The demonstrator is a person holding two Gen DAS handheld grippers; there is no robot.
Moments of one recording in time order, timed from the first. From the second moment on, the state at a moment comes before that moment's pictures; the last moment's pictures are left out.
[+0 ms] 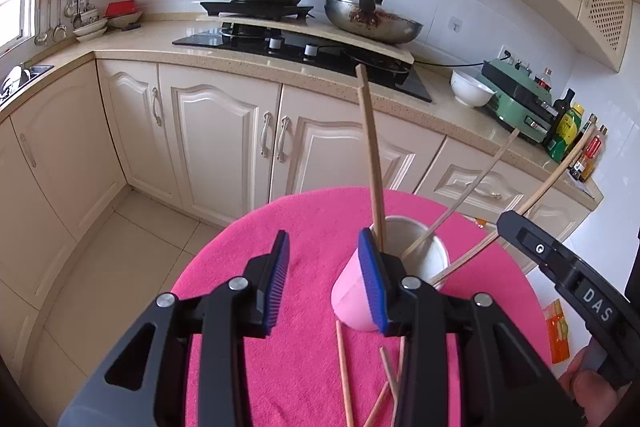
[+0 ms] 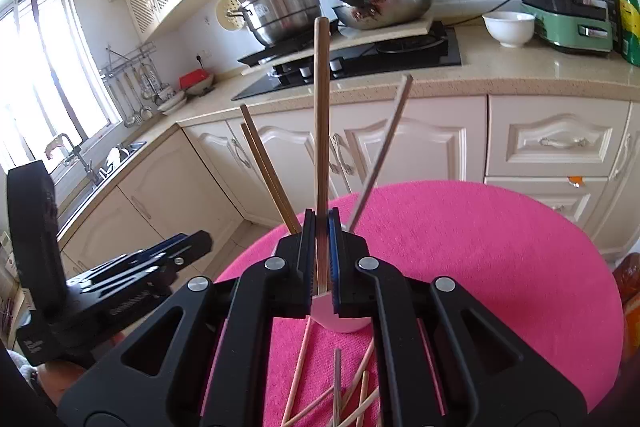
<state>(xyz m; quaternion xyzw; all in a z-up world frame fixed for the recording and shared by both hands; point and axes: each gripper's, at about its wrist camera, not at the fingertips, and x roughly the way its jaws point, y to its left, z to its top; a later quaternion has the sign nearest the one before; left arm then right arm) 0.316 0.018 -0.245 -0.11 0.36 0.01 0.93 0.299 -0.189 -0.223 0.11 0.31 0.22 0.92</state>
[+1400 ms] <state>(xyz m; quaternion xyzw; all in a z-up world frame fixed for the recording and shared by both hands) 0.261 -0.040 -0.373 -0.03 0.63 -0.12 0.76 0.234 -0.239 -0.296 0.09 0.47 0.12 0.87</state>
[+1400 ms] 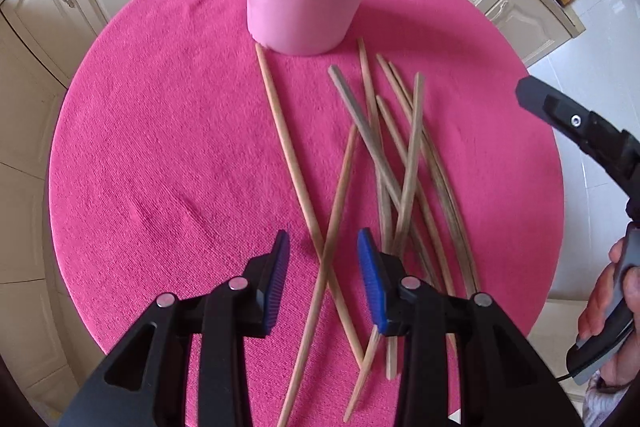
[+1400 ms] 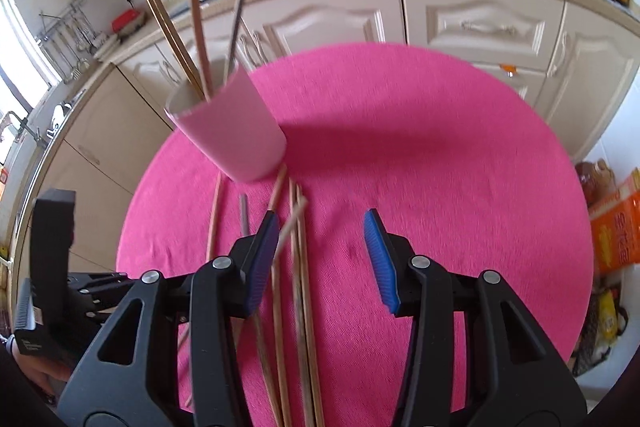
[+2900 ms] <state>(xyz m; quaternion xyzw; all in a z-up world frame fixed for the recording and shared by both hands) 0.267 0.043 -0.380 -0.13 0.65 -0.07 0.75 0.283 -0.179 -0.352 -0.08 0.61 0.14 0.77</state>
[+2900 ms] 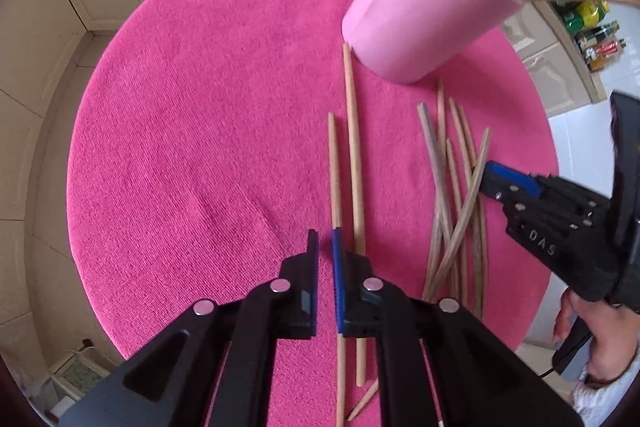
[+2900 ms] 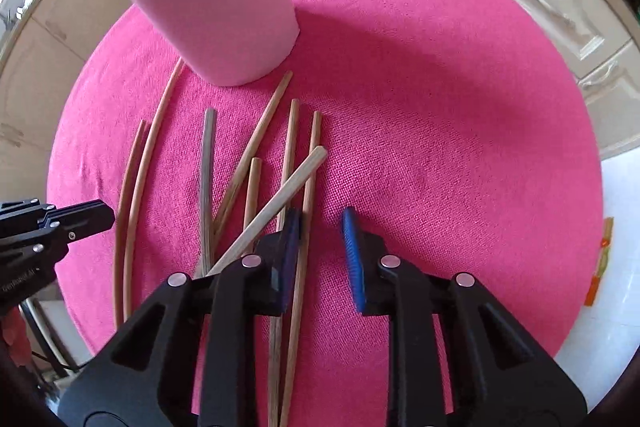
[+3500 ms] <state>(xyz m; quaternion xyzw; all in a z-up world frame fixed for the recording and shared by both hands) 0.309 -0.024 -0.381 -0.07 0.68 -0.04 0.73 0.286 -0.178 -0.353 -0.07 0.63 0.14 0.76</state>
